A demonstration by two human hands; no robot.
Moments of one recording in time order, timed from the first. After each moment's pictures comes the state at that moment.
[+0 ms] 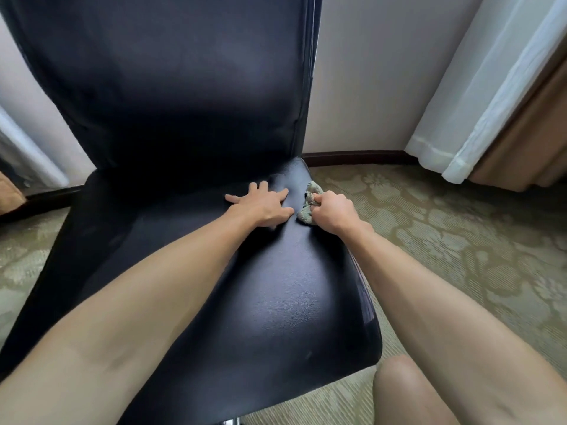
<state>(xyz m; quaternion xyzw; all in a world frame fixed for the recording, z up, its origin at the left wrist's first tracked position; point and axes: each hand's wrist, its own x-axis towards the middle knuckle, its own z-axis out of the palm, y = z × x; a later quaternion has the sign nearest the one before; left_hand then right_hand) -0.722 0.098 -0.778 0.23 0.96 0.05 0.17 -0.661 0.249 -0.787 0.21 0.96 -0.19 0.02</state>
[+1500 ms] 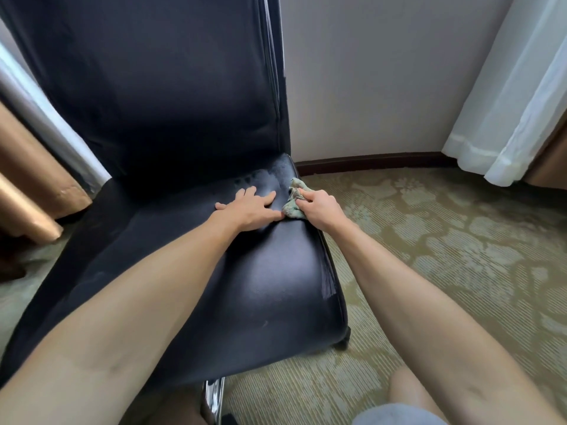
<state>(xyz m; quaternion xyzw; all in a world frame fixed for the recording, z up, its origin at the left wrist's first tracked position) -0.679 0.129 -0.778 0.12 0.98 0.06 0.16 -0.648 0.298 -0.804 0.09 0.92 -0.39 0.02</state>
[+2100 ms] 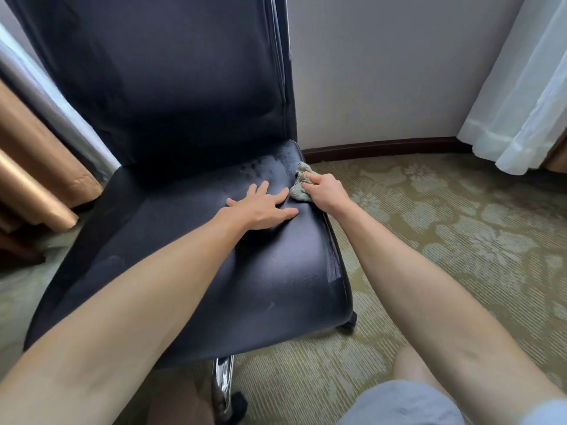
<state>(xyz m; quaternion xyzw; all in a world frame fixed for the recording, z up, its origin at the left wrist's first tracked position) -0.654 0.132 -0.784 0.14 0.97 0.02 0.18 -0.657 0.300 -0.806 0.10 0.88 -0.46 0.03</state>
